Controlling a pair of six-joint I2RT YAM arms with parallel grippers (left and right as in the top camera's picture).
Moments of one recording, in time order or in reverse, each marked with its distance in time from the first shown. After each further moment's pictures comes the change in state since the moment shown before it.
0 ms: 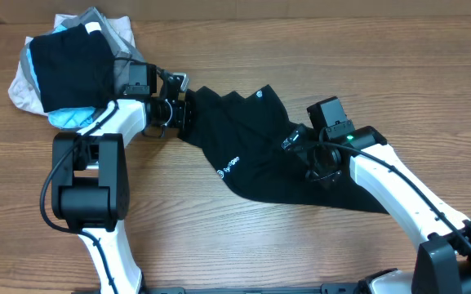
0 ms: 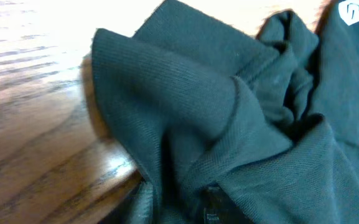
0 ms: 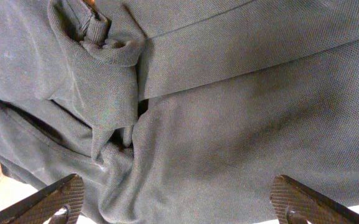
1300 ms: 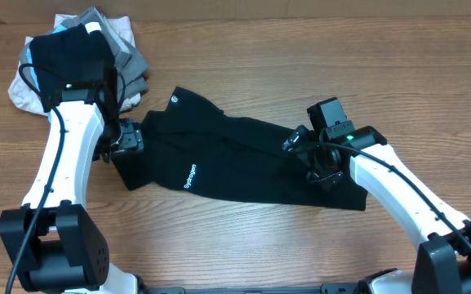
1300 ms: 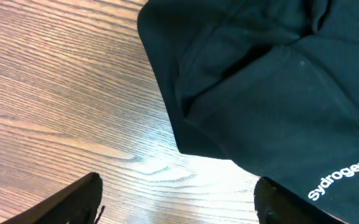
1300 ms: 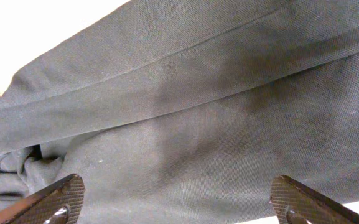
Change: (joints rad) left arm 0.114 -0.383 0.086 -0.838 -0.651 -0.291; right arm 0.000 0.000 0.000 -0.019 0.000 0.000
